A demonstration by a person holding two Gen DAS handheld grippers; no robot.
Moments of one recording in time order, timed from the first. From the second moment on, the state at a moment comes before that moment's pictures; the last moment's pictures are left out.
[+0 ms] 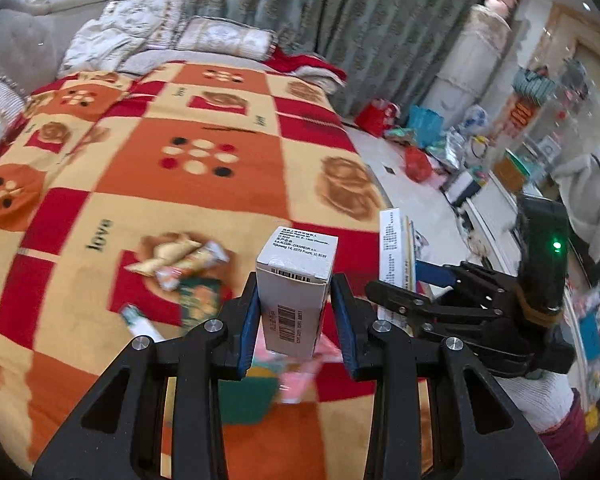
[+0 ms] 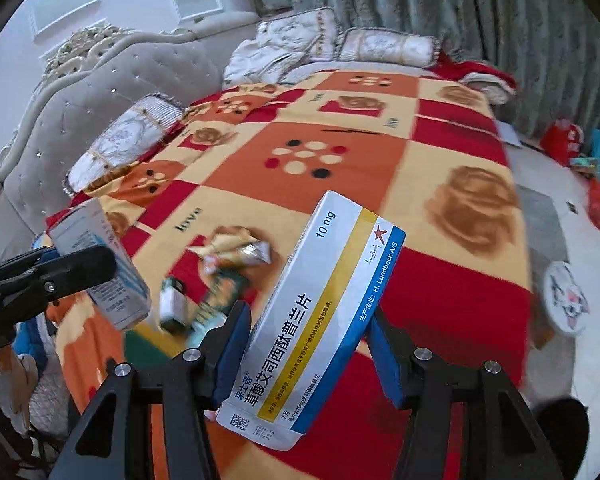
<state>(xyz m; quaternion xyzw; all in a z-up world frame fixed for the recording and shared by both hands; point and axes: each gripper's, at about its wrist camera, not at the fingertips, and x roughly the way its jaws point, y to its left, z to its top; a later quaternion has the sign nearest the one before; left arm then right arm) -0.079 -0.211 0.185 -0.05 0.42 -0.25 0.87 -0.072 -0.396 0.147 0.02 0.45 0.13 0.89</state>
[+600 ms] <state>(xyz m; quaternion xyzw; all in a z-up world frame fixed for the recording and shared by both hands) -0.141 -0.387 0.176 0.01 0.43 -0.36 0.83 -0.181 -0.563 0.133 0.06 0.45 -0.01 0.89</state>
